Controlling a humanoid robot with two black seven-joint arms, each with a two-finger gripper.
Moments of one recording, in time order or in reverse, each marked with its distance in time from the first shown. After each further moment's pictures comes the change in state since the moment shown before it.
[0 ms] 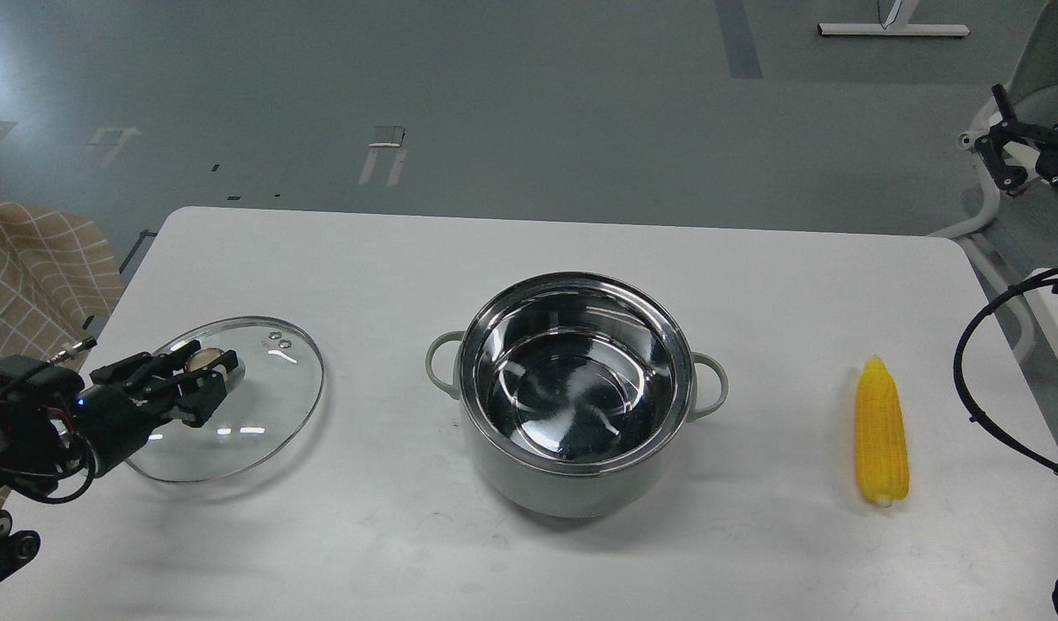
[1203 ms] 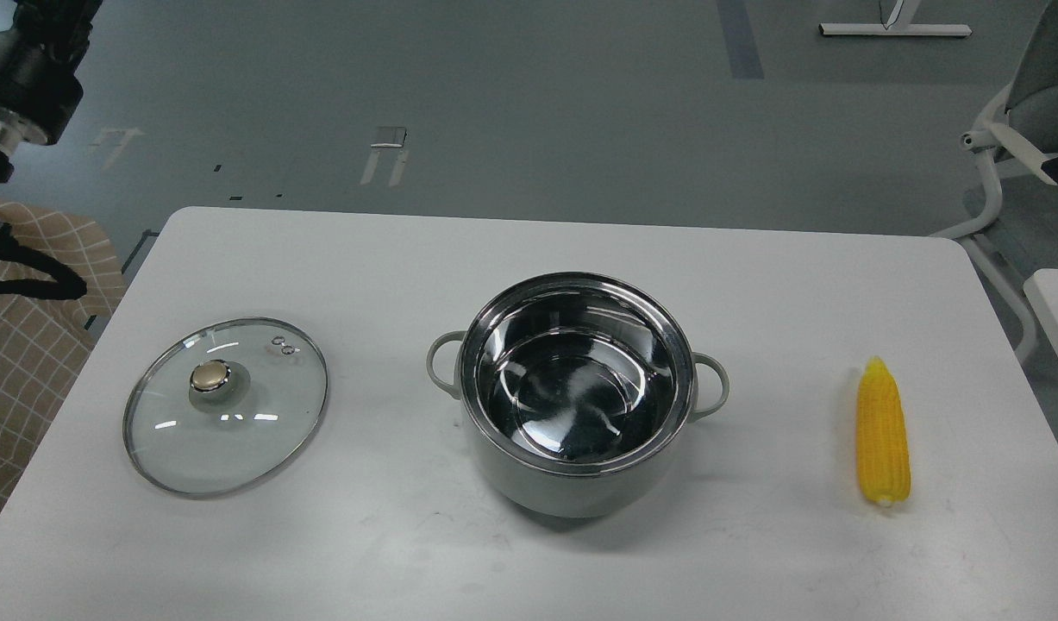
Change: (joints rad) left arm -0.630 -0.060 -0.139 0.073 -1.166 -0.292 -0.098; right arm -0.245 -0.333 -0.096 0.401 -0.741 0.000 -0.007
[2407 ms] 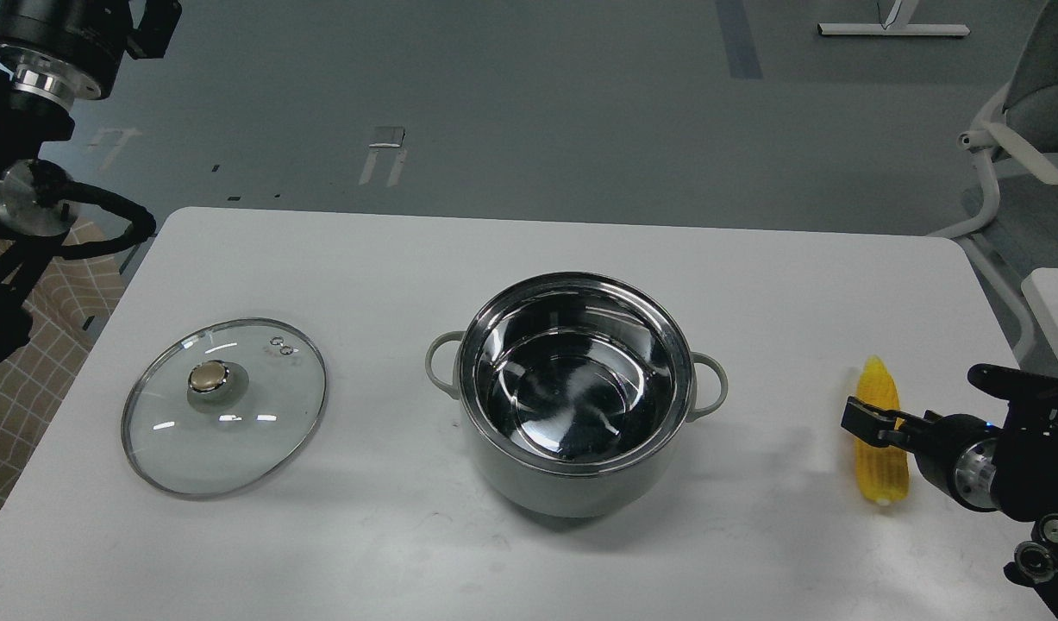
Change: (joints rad) left arm -0.014 -0.121 -0.080 0.008 -0.377 -0.133 0.039; right arm -0.299 0.120 -0.407 0.276 -0.910 0.000 -0.233
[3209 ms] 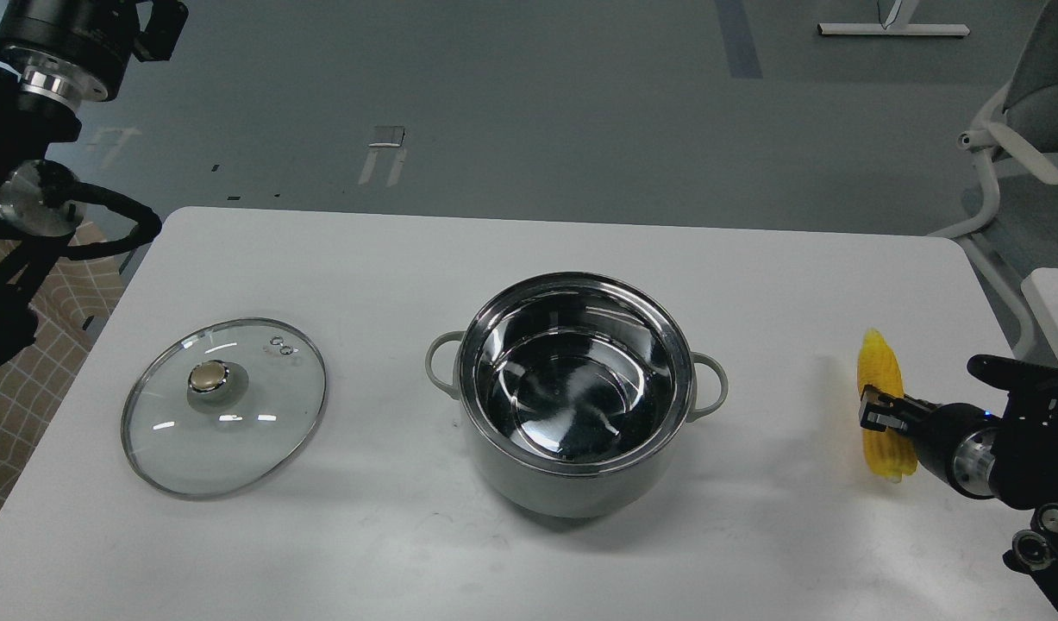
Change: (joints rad) left arm -0.008 -0.007 0.009 0.000 0.001 0.007 0.005; right arm 0.027 0.015 0.058 0.010 -0.009 0.000 0.065
